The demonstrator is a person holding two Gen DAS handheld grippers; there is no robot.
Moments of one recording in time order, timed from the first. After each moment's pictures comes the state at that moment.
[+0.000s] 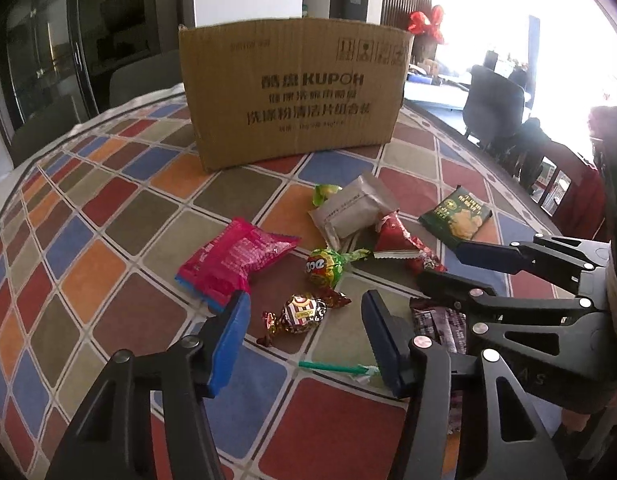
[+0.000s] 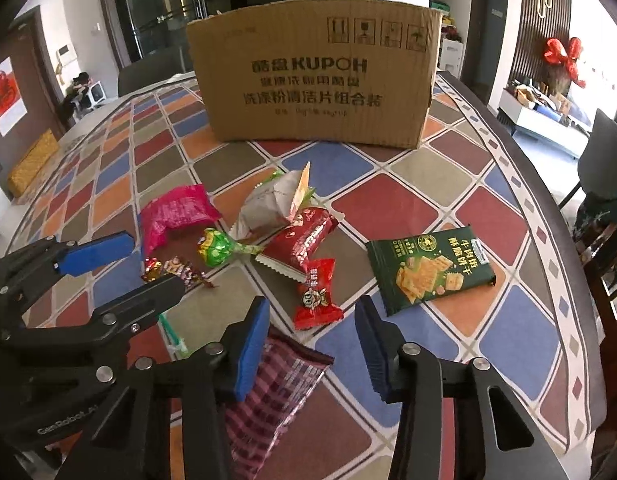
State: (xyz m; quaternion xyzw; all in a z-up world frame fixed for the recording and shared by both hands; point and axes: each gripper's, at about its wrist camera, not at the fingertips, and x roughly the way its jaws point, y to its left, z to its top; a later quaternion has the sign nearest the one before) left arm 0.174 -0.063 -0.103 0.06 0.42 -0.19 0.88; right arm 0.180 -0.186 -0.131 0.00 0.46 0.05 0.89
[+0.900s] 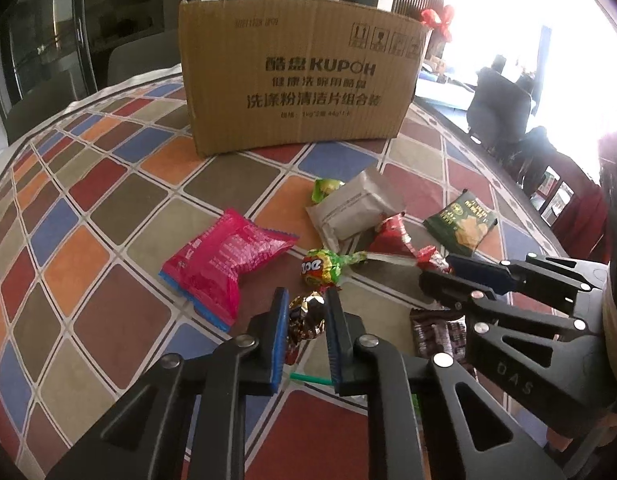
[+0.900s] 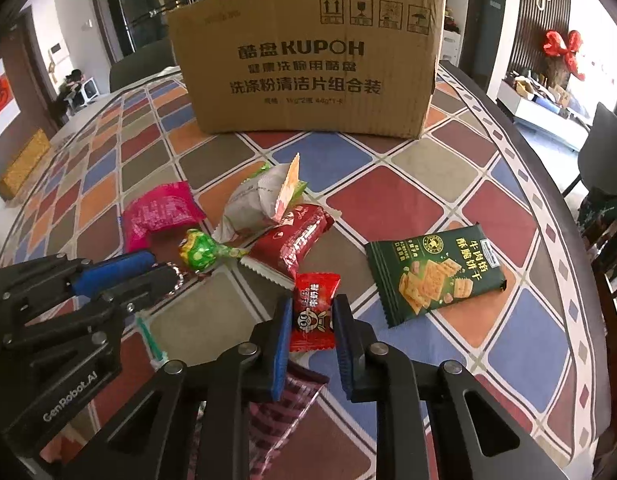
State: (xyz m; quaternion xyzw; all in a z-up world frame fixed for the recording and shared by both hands) left arm 0.187 -0.064 -0.108 0.04 0.44 -0.19 0.88; right arm 0.191 -0.188 -0.139 0.01 0.48 0.05 0.88
